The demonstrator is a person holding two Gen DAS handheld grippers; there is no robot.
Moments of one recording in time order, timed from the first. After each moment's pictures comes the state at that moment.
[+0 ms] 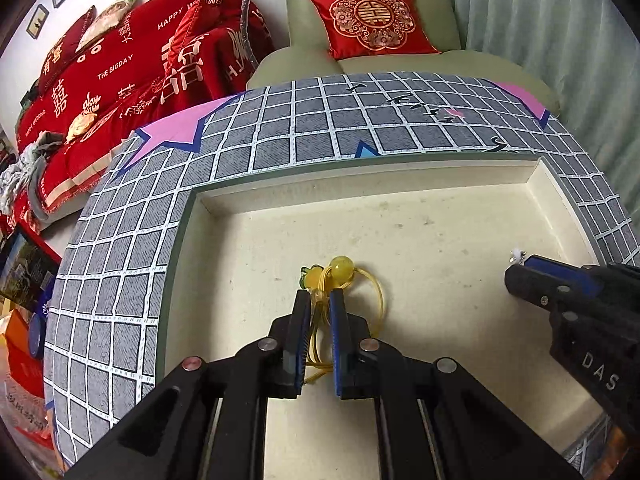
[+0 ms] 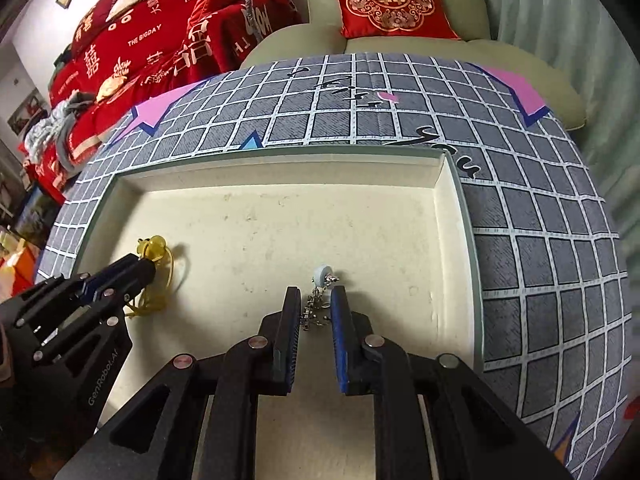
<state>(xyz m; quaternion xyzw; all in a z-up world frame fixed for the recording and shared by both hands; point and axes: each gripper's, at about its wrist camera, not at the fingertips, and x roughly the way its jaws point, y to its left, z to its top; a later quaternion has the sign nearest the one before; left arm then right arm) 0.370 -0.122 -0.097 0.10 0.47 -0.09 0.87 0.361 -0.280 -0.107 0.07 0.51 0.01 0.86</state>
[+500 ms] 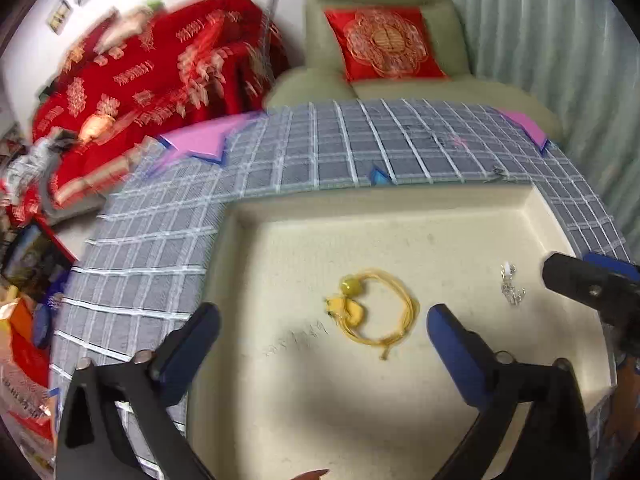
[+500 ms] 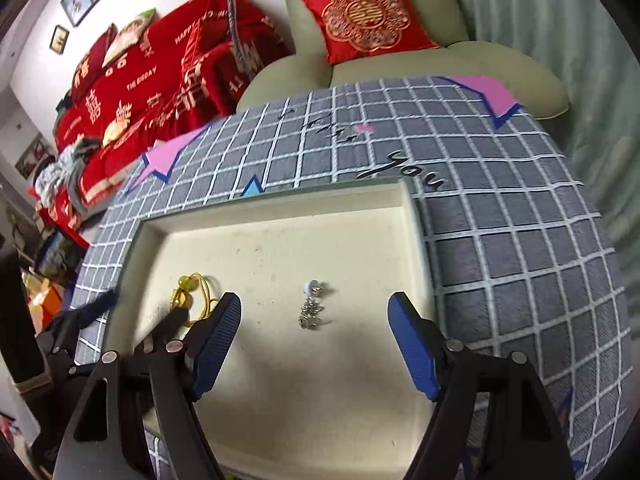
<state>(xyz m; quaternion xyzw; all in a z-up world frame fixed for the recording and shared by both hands) 0.351 -0.108 -0.073 0.08 0.42 -0.07 0.90 0.334 -0.309 -0.068 0.14 0.47 0.01 0.87</state>
